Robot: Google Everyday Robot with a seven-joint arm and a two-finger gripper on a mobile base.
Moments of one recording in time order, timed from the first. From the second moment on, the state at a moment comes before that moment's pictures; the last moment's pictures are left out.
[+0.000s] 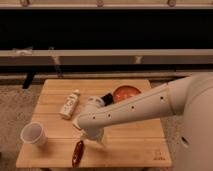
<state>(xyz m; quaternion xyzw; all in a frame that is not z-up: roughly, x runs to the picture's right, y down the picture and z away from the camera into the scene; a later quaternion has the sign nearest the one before) -0.077 0.267 0.724 -0.27 -0.24 -0.56 0.74</state>
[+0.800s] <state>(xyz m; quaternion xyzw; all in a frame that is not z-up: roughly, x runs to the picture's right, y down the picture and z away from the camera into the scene) -0.137 0.301 0.737 -0.26 -0.28 -0.63 0.68</state>
